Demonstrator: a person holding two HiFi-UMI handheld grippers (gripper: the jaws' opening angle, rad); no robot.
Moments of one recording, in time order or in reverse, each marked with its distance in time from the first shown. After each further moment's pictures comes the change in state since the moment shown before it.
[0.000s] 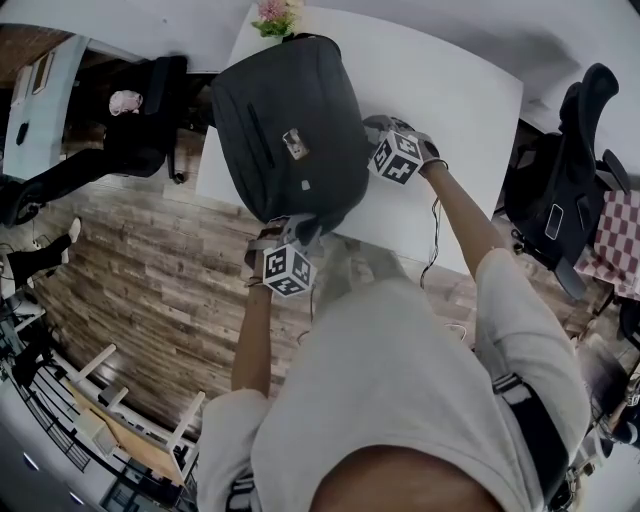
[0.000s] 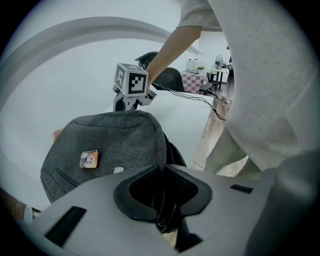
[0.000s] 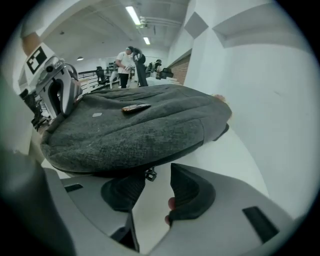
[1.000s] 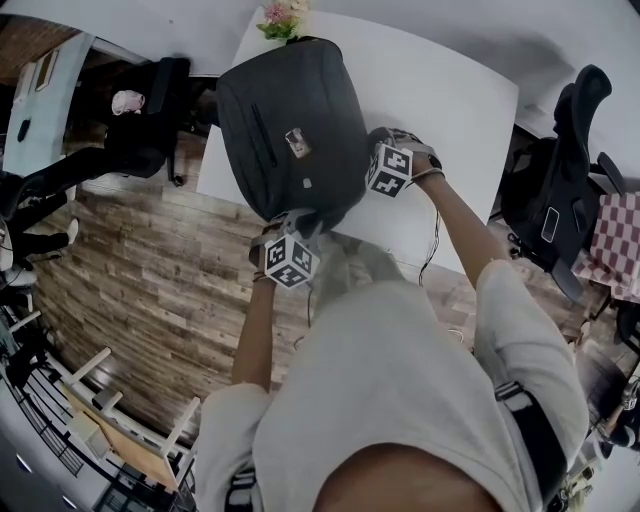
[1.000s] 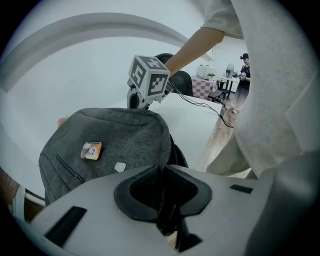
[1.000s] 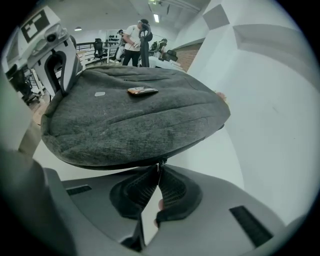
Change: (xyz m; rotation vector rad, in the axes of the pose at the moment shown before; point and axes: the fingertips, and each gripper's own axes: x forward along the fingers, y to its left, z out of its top) left arm 0.006 0.007 -0.002 -0.143 -0.020 0.011; right arm -0.010 0.010 -0.021 -0.132 0.227 -0.130
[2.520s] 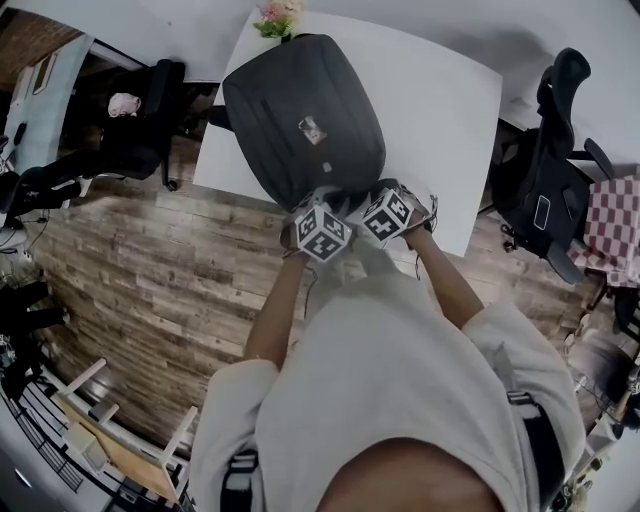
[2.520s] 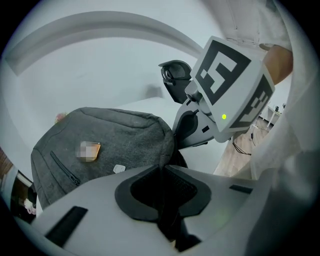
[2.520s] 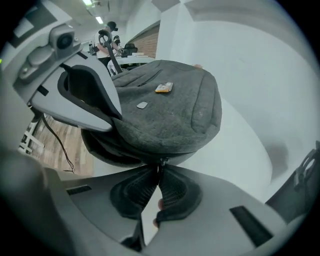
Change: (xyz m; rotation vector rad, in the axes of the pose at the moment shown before) left arm 0.032 -0.016 0.058 -0.161 -0.075 0.015; right arm -0.064 0.135 -0.032 0.501 0.131 0.003
